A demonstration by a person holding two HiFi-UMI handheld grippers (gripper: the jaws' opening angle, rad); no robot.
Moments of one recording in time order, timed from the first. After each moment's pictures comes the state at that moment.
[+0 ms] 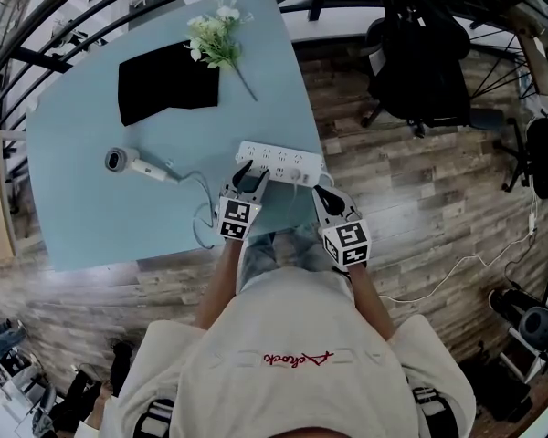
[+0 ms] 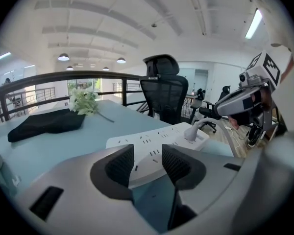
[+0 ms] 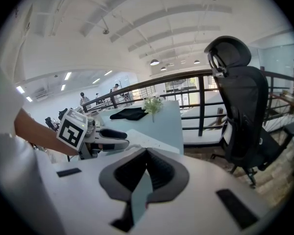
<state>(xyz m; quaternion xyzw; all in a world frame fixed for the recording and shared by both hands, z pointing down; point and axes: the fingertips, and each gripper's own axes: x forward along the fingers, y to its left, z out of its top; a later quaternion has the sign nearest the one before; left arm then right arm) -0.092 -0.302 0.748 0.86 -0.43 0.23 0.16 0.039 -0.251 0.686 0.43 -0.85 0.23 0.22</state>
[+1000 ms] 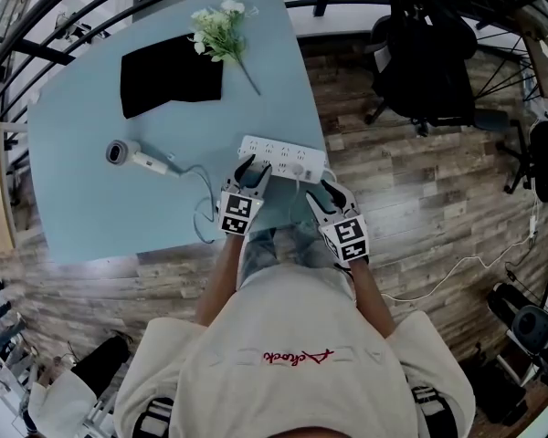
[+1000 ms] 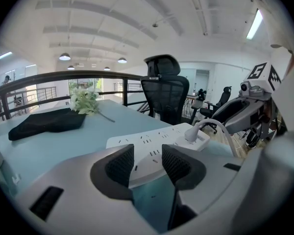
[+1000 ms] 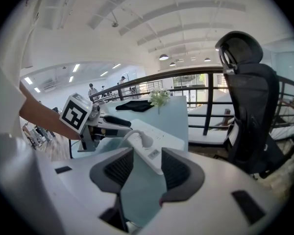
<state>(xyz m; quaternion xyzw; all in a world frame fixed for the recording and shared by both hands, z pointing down) -0.092 -0.304 0.747 0.85 -0.44 0.23 0.16 0.034 -0.242 0.712 0.39 -0.86 0.21 0.26</state>
